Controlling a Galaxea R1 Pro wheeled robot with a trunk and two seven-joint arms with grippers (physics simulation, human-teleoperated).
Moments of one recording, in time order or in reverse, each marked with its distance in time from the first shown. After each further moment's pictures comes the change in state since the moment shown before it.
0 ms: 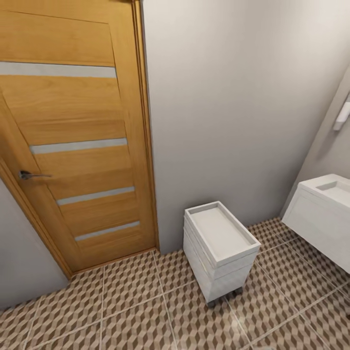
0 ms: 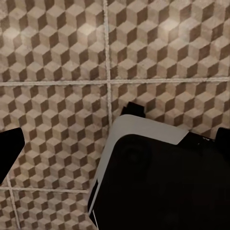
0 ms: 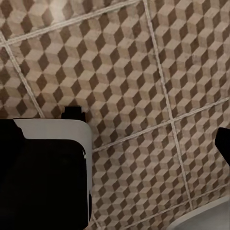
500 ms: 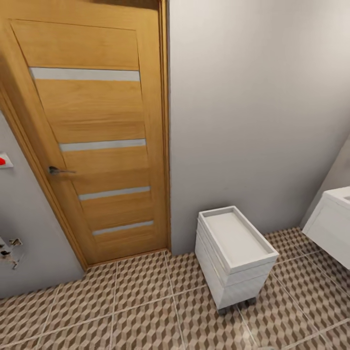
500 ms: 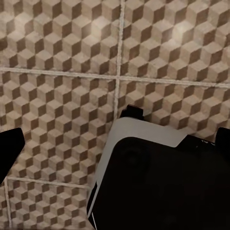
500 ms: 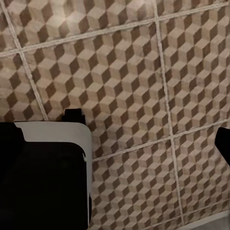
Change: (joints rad) left arm 0.000 0.000 0.000 0.000 0.000 0.000 0.000; right arm 0.000 0.000 0.000 0.000 0.001 0.000 0.000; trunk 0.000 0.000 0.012
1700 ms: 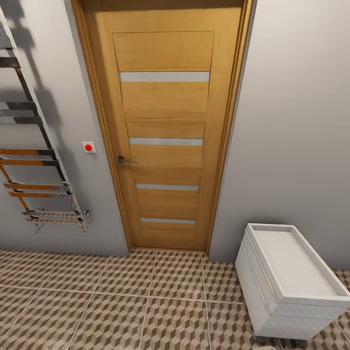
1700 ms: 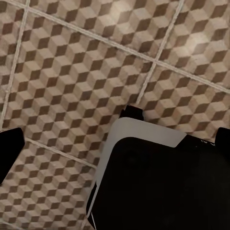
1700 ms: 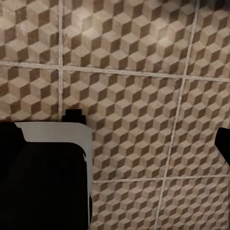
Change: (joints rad) left arm 0.000 -0.001 0.000 0.000 0.000 0.000 0.000; right arm 0.000 0.001 0.000 0.000 -0.001 0.000 0.000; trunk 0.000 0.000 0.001
